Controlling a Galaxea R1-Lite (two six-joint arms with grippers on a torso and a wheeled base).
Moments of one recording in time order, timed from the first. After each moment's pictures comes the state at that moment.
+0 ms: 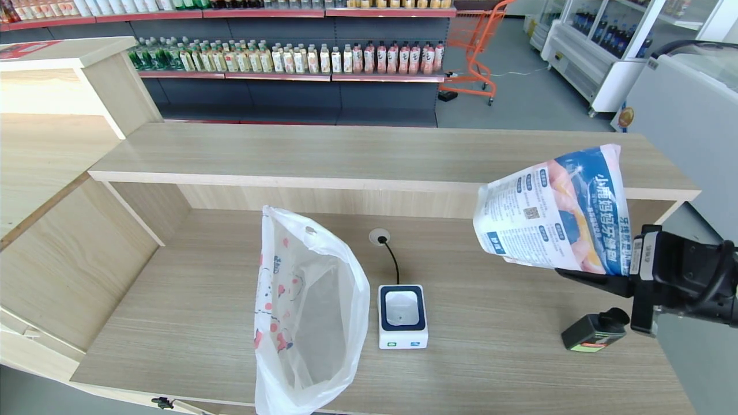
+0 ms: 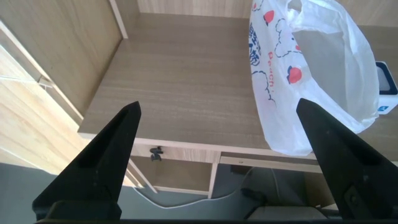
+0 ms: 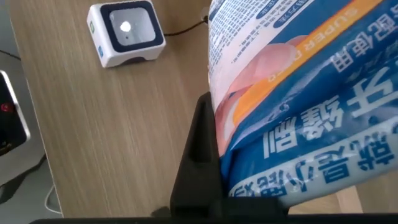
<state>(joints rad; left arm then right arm) 0.00 0.00 0.00 0.00 0.01 0.00 0.14 1.32 -0.63 -0.29 0.54 -1.14</state>
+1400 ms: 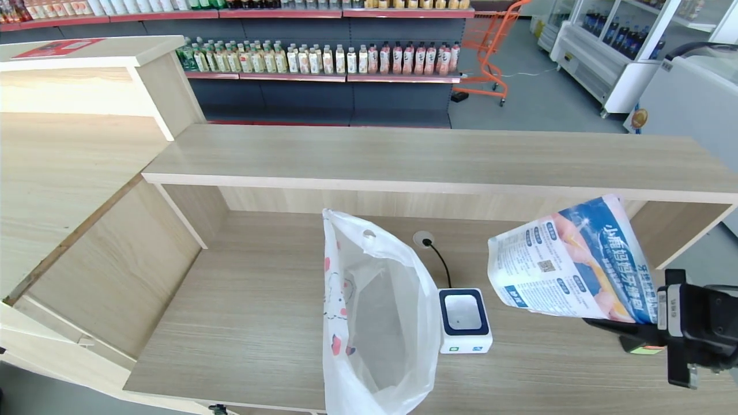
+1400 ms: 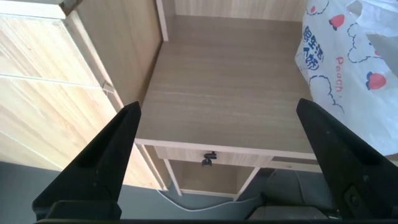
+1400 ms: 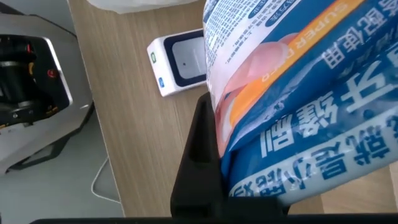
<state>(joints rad) 0.00 0.00 0.00 0.00 0.01 0.00 0.06 1.23 -0.56 -0.09 0.55 -1.24</state>
